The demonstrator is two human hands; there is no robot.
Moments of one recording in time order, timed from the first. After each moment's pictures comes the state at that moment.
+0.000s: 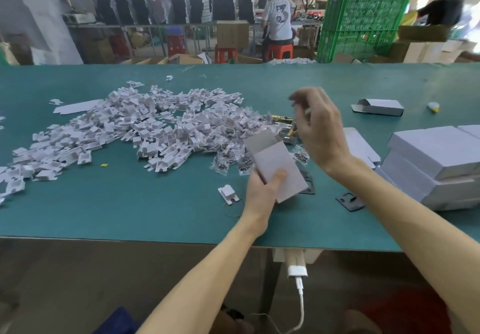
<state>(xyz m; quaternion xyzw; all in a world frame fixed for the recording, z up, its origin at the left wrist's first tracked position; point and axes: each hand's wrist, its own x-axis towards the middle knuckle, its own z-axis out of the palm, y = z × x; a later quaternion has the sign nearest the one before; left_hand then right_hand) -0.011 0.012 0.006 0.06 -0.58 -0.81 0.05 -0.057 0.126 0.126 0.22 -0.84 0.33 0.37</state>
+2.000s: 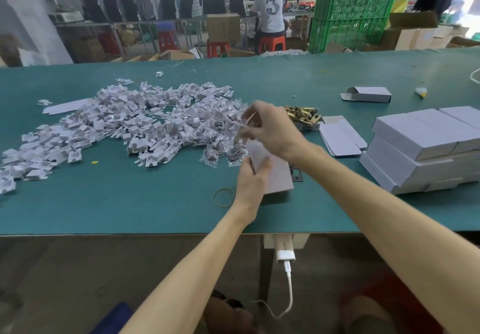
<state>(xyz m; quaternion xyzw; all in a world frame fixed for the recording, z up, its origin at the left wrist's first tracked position) -0.011 0.012 0.005 0.04 -0.66 -0.75 0.06 -0.042 0.093 0.130 0.23 -0.89 0.38 0.08</state>
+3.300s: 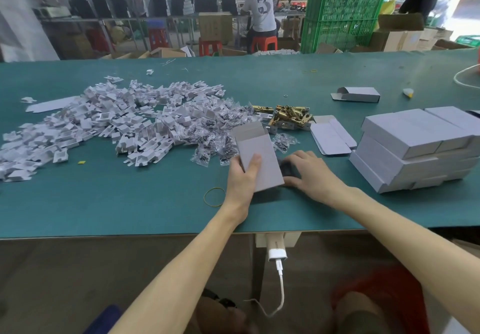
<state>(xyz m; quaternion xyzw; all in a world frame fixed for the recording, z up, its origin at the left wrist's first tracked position) -0.016 0.013 0.000 0.05 -0.63 -0.77 0.09 -0.036 0.190 0.032 0.18 -0.97 0.13 0.02</state>
